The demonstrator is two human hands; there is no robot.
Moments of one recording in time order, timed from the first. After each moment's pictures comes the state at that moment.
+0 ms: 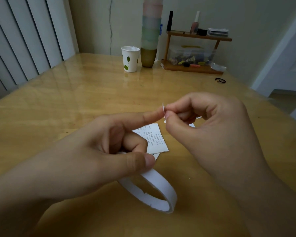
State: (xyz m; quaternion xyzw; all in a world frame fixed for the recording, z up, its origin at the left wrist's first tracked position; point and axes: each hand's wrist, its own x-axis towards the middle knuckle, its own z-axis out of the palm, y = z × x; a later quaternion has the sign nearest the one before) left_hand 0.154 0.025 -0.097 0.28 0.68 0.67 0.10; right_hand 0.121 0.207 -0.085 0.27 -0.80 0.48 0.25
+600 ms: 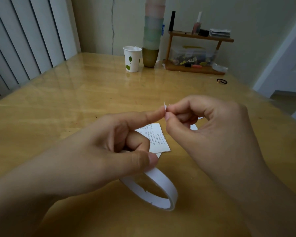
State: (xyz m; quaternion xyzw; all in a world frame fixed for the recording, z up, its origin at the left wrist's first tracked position) left_hand 0.155 0.026 -0.096 0.27 0.69 0.67 0.10; right_hand 0.123 0.207 -0.087 0.29 -0.81 0.43 0.28
